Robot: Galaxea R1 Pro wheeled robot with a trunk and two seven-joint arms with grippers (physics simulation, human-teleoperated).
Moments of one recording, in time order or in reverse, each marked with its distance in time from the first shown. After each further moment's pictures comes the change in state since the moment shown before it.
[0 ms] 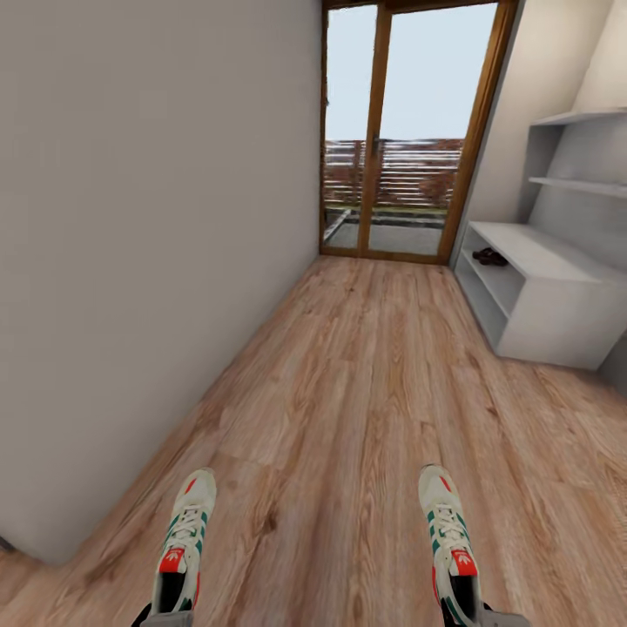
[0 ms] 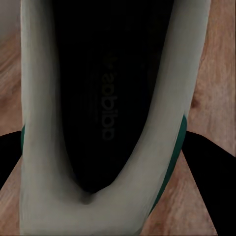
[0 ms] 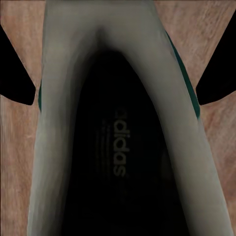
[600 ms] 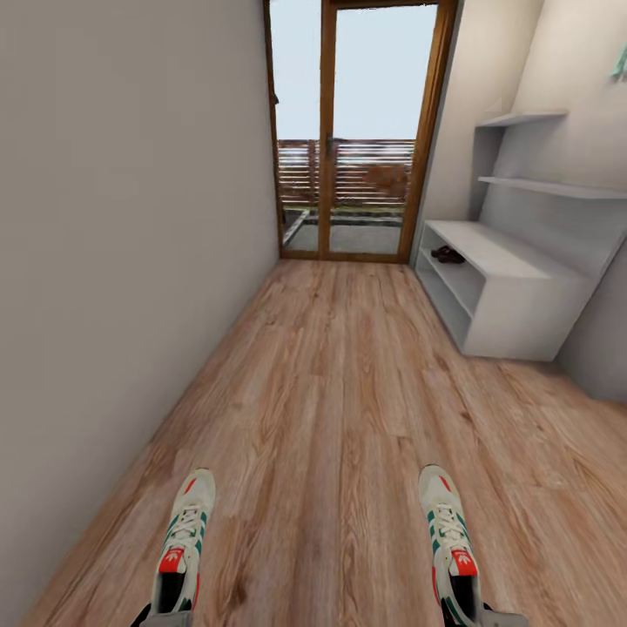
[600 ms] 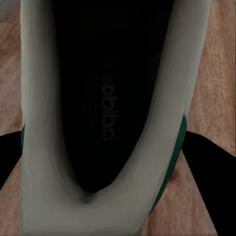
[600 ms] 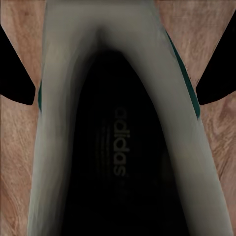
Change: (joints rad) left arm 0.001 0.000 0.001 0.000 0.003 0.000 0.000; right arm 0.000 -0.001 -0.001 0.000 0.000 0.000 0.004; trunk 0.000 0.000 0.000
